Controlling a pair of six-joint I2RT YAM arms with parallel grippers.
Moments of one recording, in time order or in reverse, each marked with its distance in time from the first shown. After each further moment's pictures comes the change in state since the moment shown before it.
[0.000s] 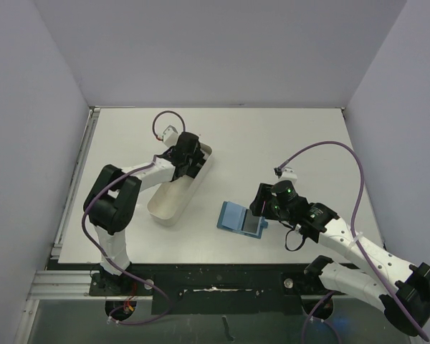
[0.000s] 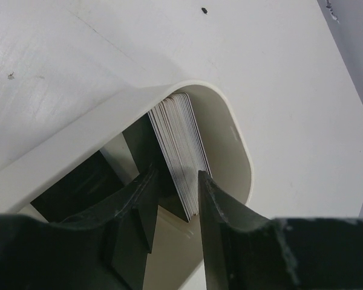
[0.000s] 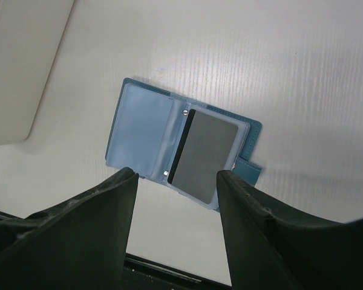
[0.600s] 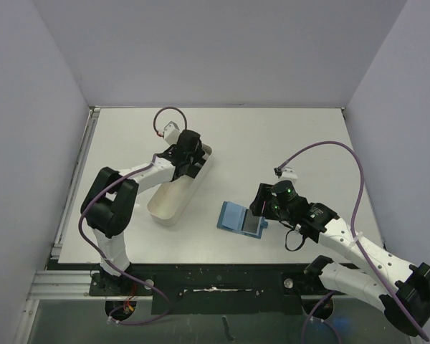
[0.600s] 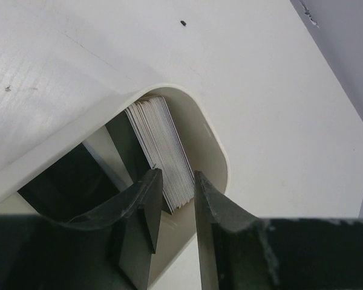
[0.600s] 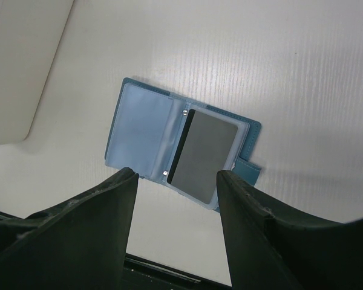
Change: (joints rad) left arm -0.019 -0.025 0.018 -0.011 -0.042 0.046; right arm 0.000 0.000 0.000 0.000 0.000 -0.003
